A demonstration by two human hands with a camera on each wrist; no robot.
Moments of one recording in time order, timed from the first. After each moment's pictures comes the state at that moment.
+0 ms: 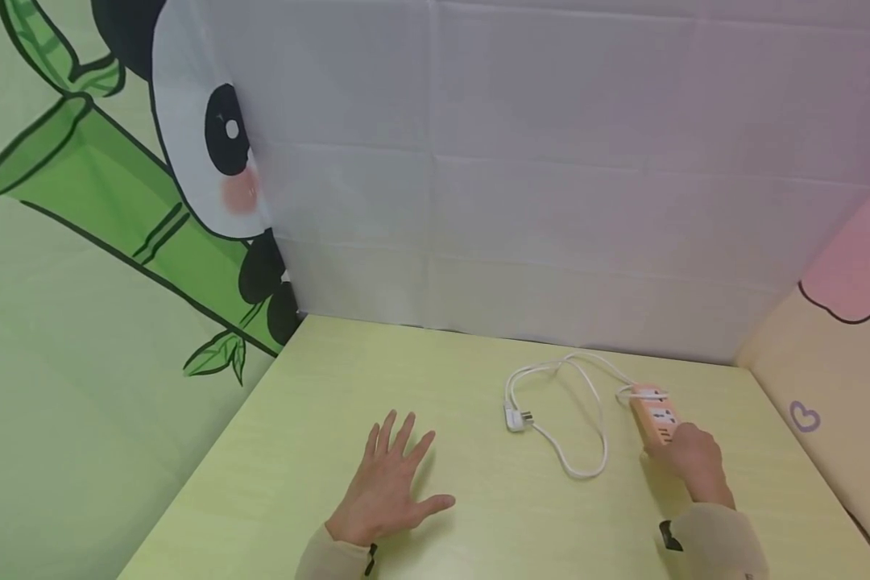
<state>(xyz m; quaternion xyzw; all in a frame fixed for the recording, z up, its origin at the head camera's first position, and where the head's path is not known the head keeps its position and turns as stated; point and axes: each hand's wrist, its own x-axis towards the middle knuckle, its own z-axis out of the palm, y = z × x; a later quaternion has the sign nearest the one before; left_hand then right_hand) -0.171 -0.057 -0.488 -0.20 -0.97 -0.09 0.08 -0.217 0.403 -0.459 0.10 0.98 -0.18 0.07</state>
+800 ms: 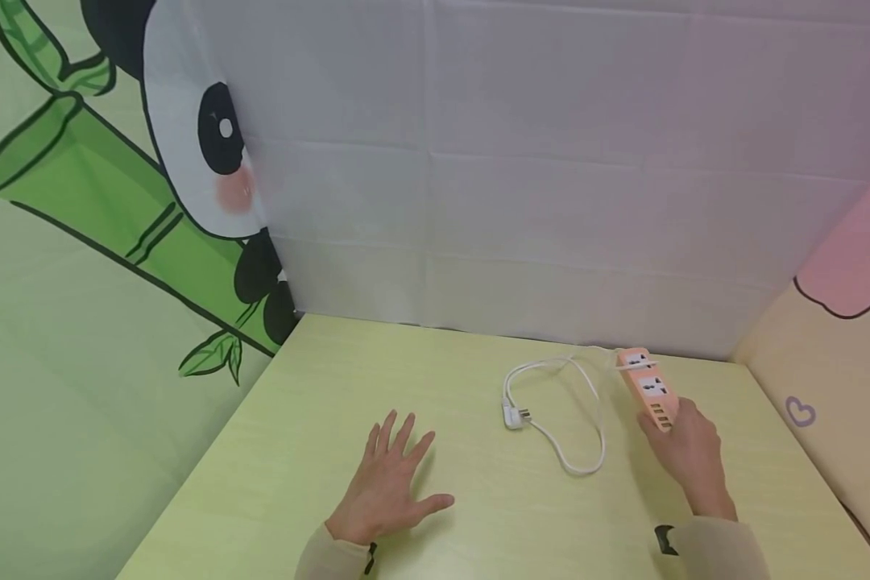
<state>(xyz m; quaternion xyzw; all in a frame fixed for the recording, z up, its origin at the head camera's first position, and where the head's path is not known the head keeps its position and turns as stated) -0.171 -0.053 -0.489 -0.20 -0.97 -0.10 0.07 -0.201 0.382 -0.448 0.07 0.96 -0.24 -0.12</state>
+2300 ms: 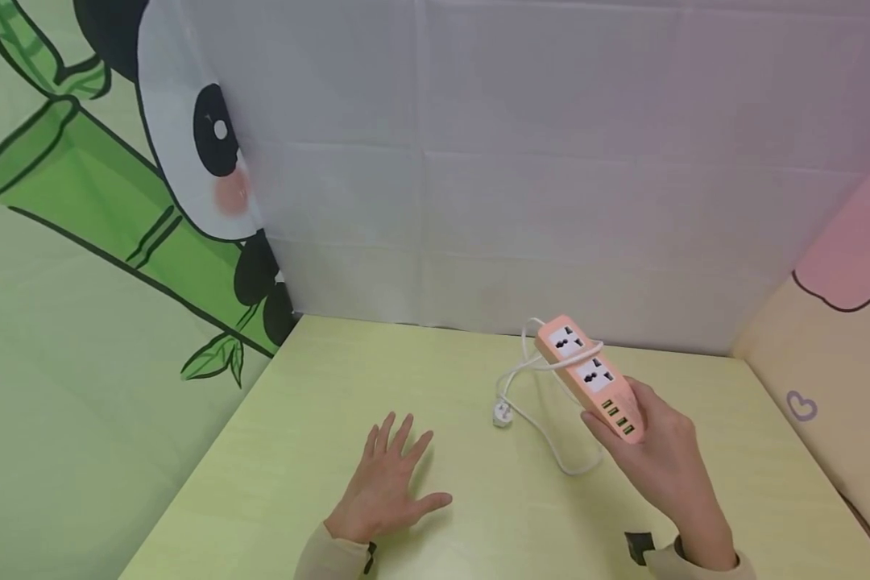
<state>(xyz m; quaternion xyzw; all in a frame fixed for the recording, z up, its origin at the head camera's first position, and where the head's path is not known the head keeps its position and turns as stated) -0.168 -0.073 -0.495 -0.22 -0.97 -0.12 0.05 -0.122 0.271 -0.373 -0.02 0.92 -0.30 -0.24</state>
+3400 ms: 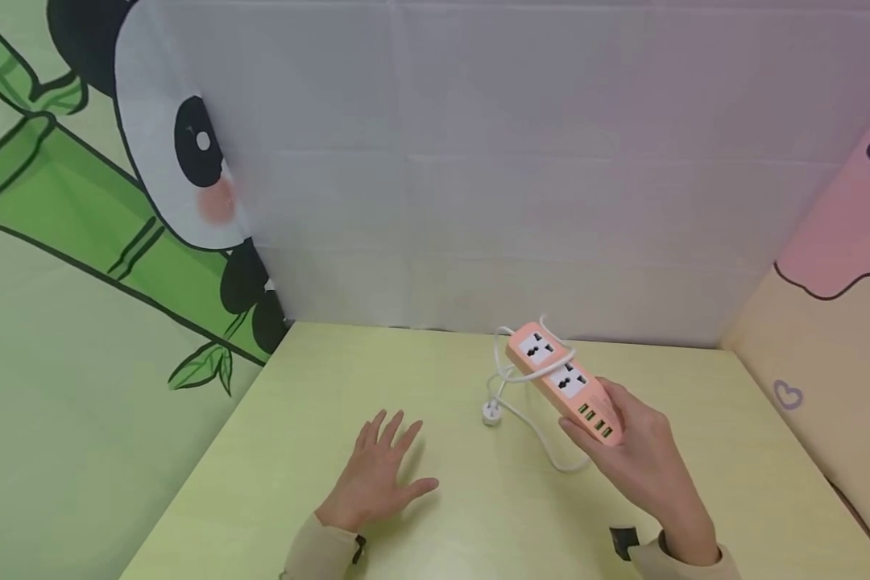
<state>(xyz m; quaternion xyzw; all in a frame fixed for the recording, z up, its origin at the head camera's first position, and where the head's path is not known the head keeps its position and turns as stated) -0.189 -0.064 -0.497 -0.22 -0.96 -0.15 0.03 -0.125 0.280 -0.378 -0.08 0.91 -0.32 -0.25</state>
